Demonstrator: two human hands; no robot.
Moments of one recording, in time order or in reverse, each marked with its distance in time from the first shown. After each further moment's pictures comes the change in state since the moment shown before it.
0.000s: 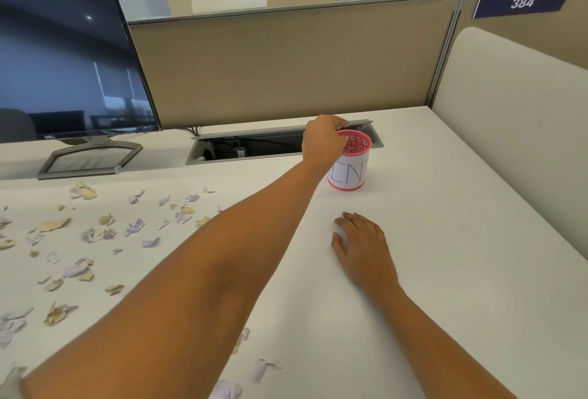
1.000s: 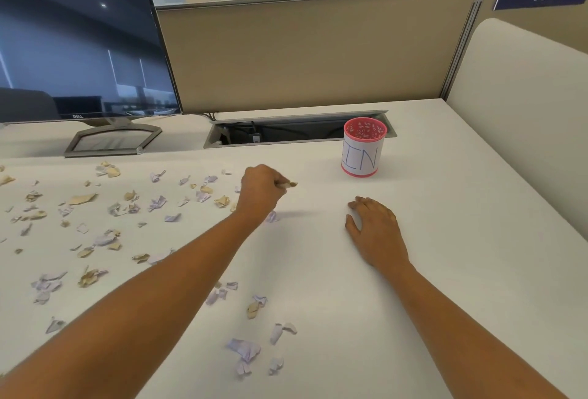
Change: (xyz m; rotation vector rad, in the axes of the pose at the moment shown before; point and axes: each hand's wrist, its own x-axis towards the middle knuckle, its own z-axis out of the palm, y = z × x) left_hand -0.095 -0.108 -0.068 0.215 -0.072 -0.187; right_hand 0.001 -0.001 -0.001 0.025 -0.025 0.024
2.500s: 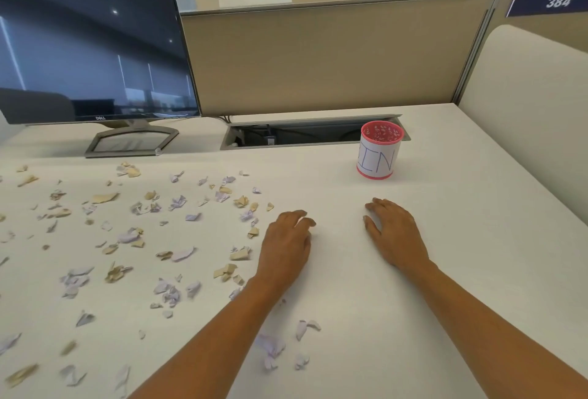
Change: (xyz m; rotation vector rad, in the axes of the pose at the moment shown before) left_hand -0.088 -0.038 0.031 0.184 0.060 0.350; right_hand 0.001 0.004 0.001 0.029 -0.032 0.002
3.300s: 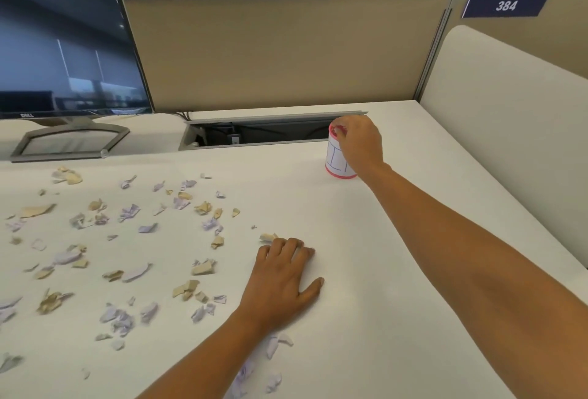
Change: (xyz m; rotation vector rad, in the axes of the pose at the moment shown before) left_hand -0.023 0.018 0.023 0.047 -0.154 0.185; right_hand 0.125 -0.046 -0.077 0.047 0.268 0.047
